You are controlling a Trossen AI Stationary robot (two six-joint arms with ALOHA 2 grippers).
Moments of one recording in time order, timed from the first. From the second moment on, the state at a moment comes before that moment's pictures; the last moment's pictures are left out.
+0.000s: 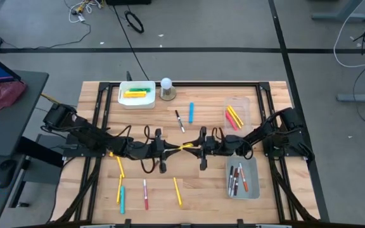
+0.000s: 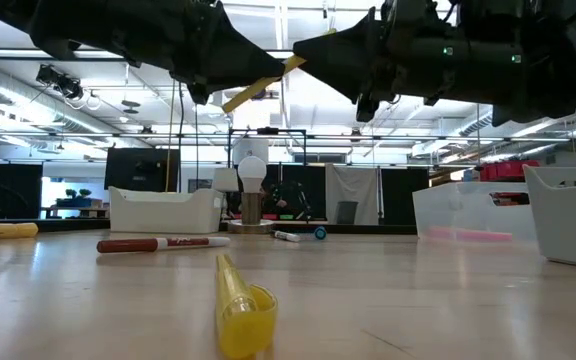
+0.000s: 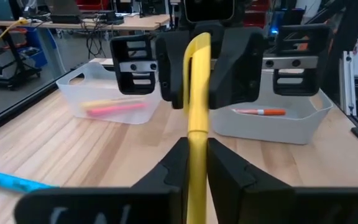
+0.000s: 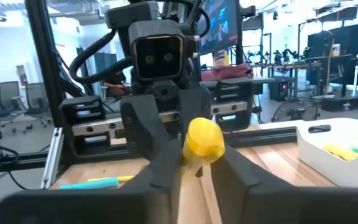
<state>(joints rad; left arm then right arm) -0.33 1.53 0.63 0.70 -0.51 -0.12 0.24 1.84 0.60 1.40 0.25 0.05</state>
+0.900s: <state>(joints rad) -0.29 1.53 0.62 0.56 -0.50 -0.20 -0.01 1.03 0.91 -0.92 0.61 0.68</state>
